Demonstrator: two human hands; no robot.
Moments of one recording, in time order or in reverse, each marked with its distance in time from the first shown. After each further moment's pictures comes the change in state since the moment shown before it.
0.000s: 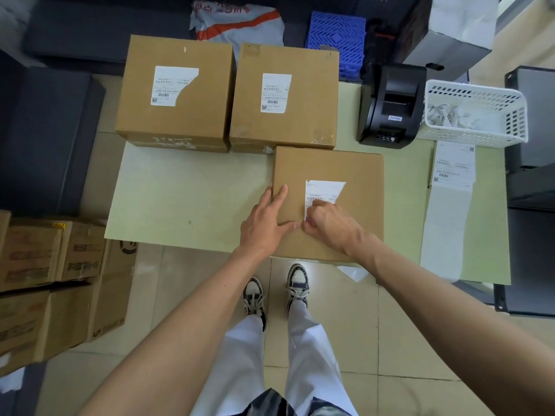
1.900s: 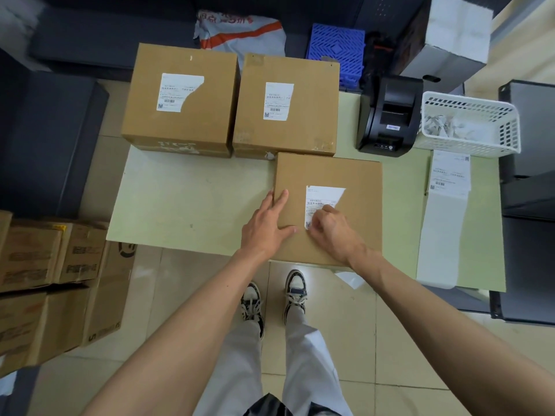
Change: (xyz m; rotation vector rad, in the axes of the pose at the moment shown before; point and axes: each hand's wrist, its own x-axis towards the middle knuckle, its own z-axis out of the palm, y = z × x) left_hand 0.000 0.000 -0.002 -0.034 -0.013 -0.020; right_hand -0.016 -0.007 -0.001 0.248 0.025 0.233
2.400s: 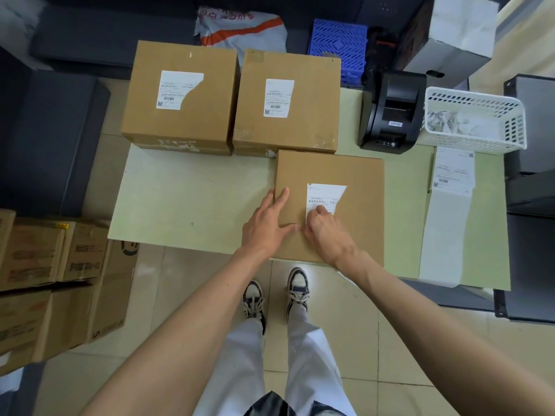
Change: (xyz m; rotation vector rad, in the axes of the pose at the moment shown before) left_hand 0.000 0.001 0.000 0.003 0.003 -0.003; right_hand 0.004 -0.011 0.016 -0.149 0.033 -0.056
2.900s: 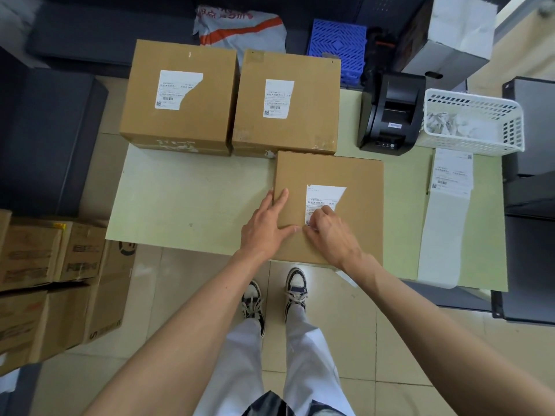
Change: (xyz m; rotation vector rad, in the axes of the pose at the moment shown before) left_hand 0.000 -0.002 0.000 -0.029 0.004 0.008; right_hand -0.005 0.007 -0.004 0.094 0.048 0.035
